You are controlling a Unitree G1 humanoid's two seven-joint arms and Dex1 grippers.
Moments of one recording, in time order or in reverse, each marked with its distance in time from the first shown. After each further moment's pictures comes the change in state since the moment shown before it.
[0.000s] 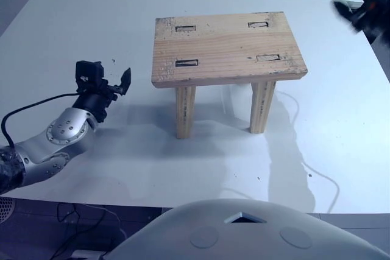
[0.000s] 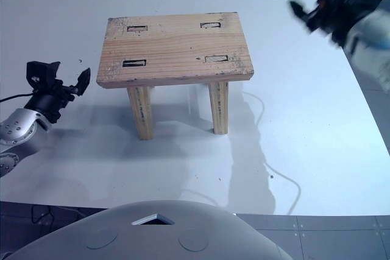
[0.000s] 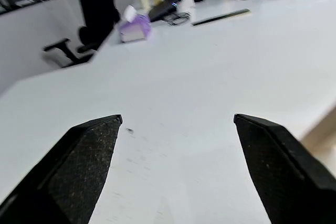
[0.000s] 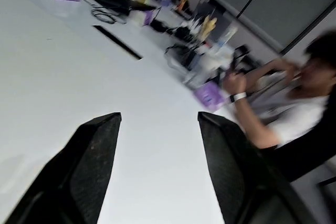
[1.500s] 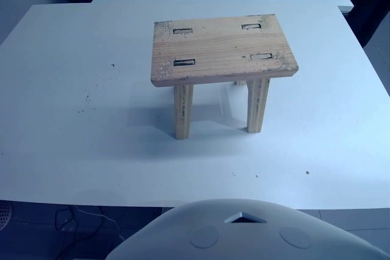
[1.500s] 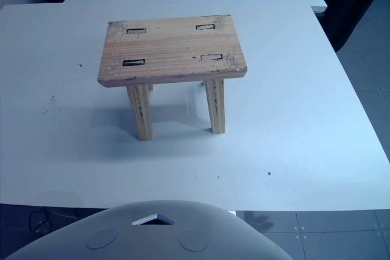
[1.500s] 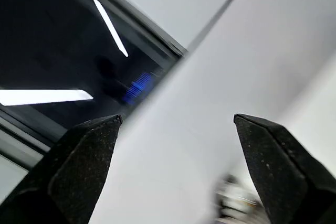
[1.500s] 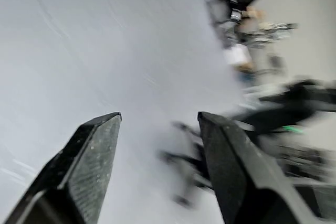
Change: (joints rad) left arm -1.708 -1.192 -0.943 0.899 0.609 0.326 -0.347; right arm -1.303 1.341 0.802 0.743 -0.948 0.025 0.104
